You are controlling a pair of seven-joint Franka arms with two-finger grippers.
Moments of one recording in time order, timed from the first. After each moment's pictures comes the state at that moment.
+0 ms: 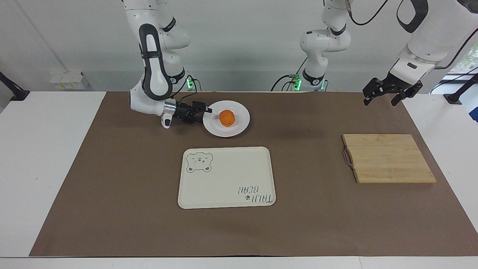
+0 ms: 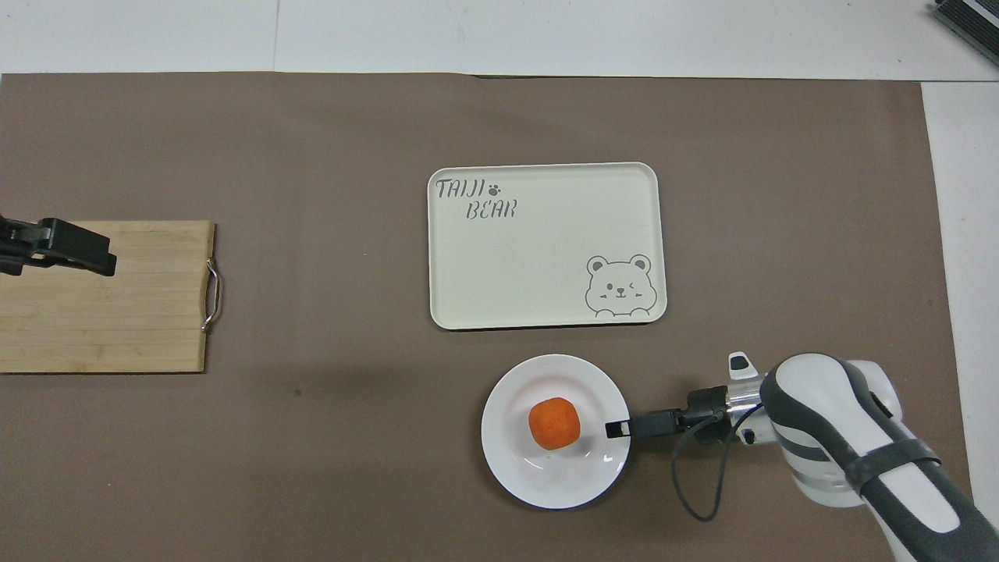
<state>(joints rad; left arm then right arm) -0.01 0.03 -0.03 -1.52 -0.01 1.49 0.03 0.20 0.00 -0.11 -2.61 1.19 2.00 -0.82</state>
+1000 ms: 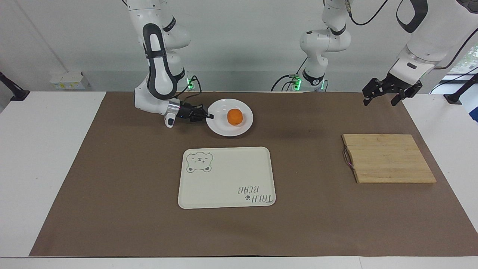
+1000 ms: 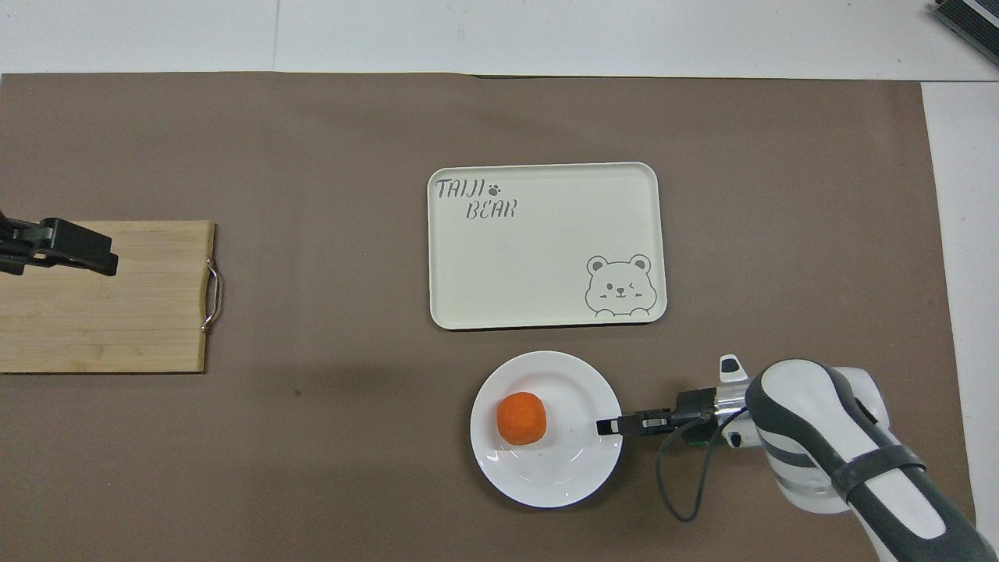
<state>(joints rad) -0.01 0.03 -0.04 -1.52 -0.01 1.49 0.03 0.23 -0.01 -0.11 -2.61 1.22 2.02 -0.82</state>
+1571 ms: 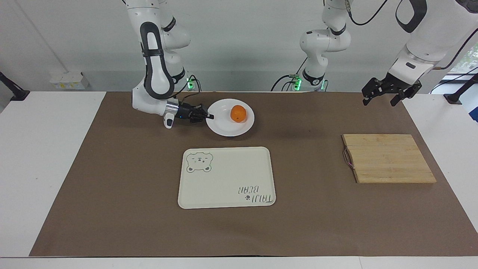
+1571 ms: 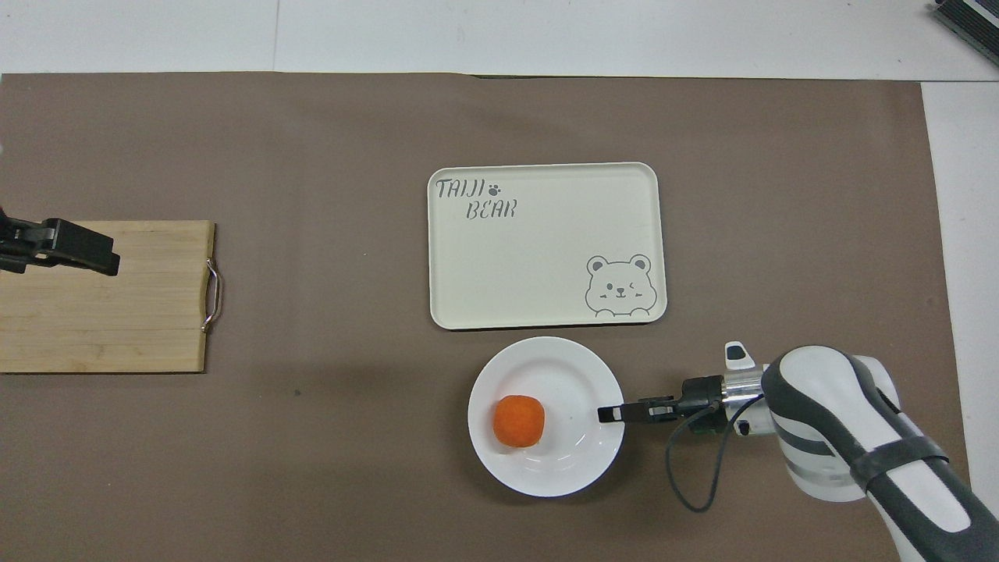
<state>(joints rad) -0.01 0.03 -0.04 -1.52 -0.01 1.49 0.05 0.13 0.05 -0.11 -2.43 1.27 1.85 -0.84</state>
